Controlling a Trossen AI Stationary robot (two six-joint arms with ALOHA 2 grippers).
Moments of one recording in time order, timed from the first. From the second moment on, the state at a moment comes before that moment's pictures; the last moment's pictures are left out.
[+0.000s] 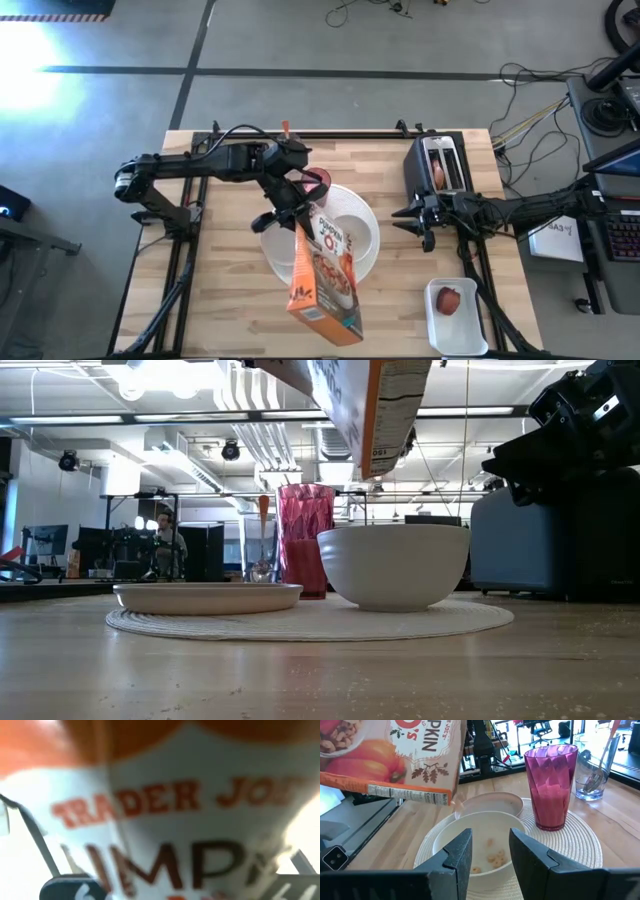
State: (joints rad) left arm 0.07 1.57 1.57 -0.69 0.85 -2.00; right arm 0.02 0.59 0.06 0.34 -0.03 0.20
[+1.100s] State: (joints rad) left arm 0.09 1.59 1.57 -0.64 0.85 -2.13; right arm 0.02 0.59 0.06 0.34 -0.03 0.20
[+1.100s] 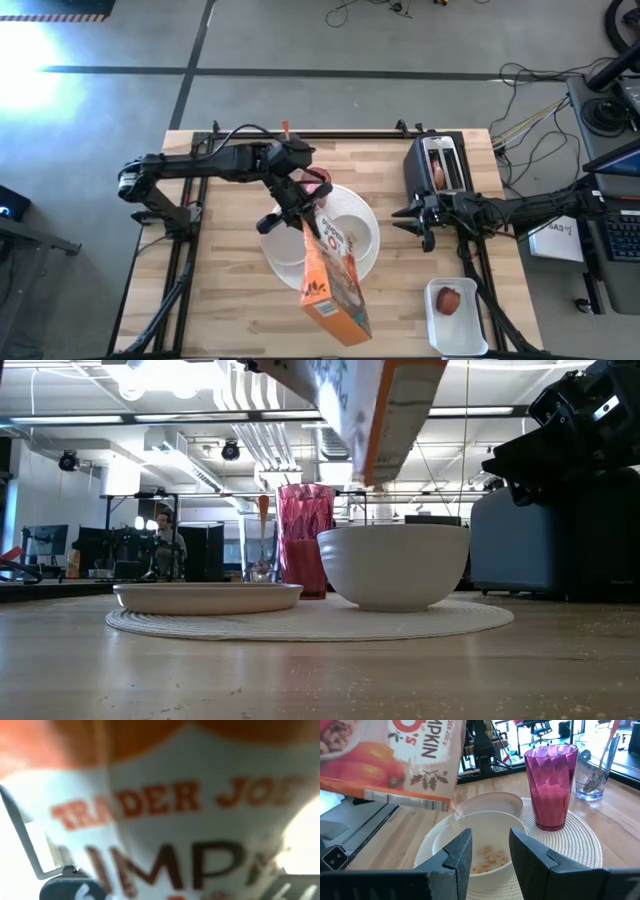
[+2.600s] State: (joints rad) left arm 0.10 1.62 1.57 -0.61 0.87 -2.17; right arm 0.02 0.59 0.06 0.34 -0.03 0.20
